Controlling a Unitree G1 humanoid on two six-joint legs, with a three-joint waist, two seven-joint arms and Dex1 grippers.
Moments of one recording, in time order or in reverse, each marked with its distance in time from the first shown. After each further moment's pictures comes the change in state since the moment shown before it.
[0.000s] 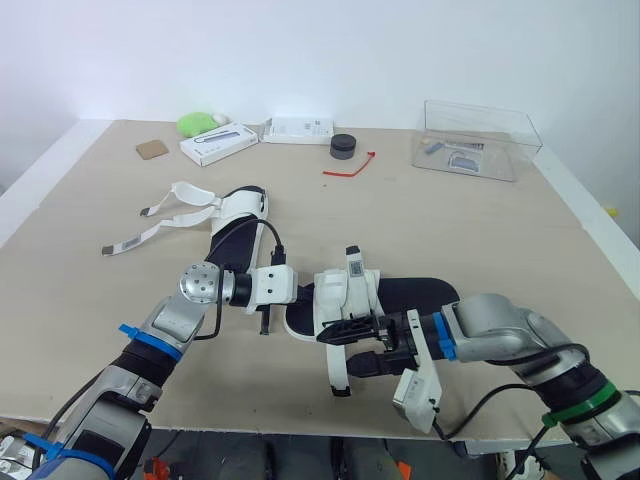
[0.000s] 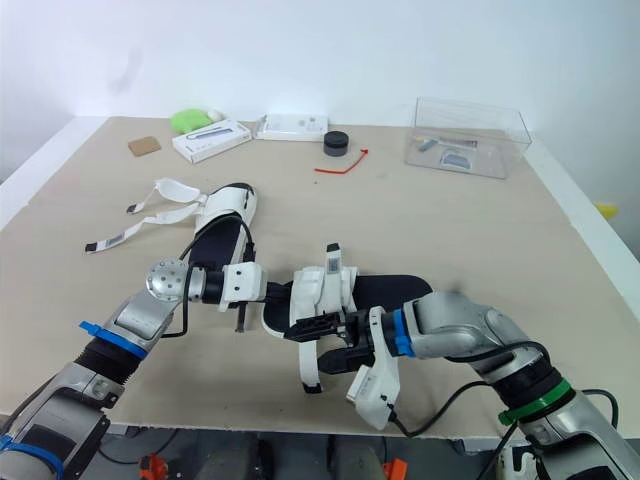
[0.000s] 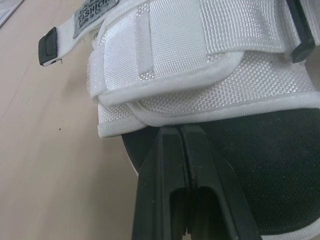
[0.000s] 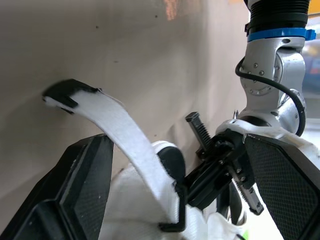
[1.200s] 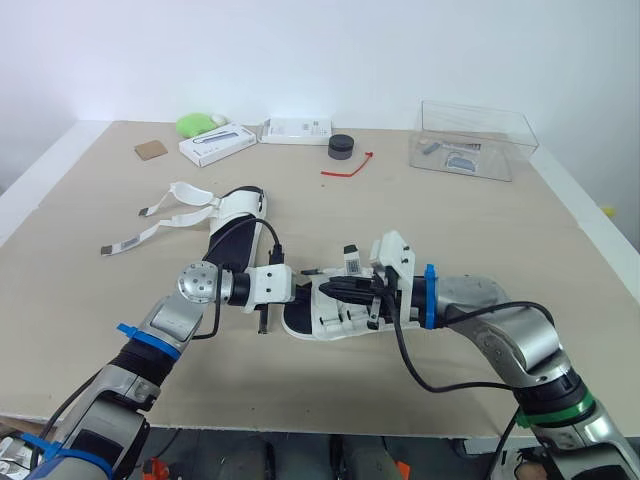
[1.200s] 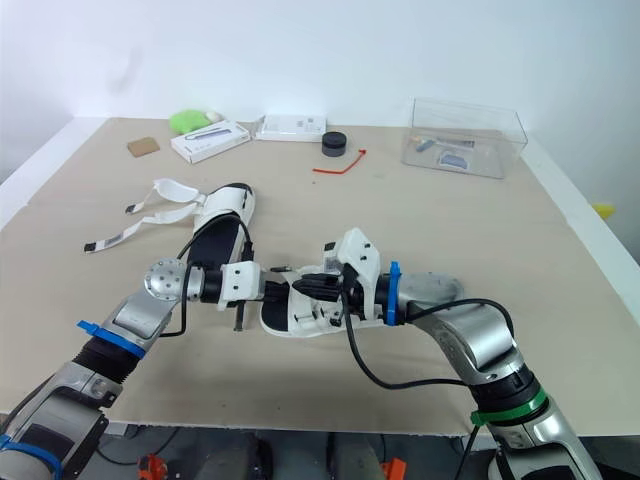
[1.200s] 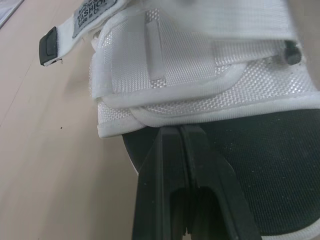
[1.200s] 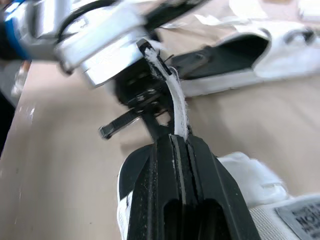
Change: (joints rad) left arm -0.004 0.008 0.000 0.010 0.005 -0.002 0.013; right arm 0.002 0.219 -0.211 -0.185 0.933 1.670 -0.133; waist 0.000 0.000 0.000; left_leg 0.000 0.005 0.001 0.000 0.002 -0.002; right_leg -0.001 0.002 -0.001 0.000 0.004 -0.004
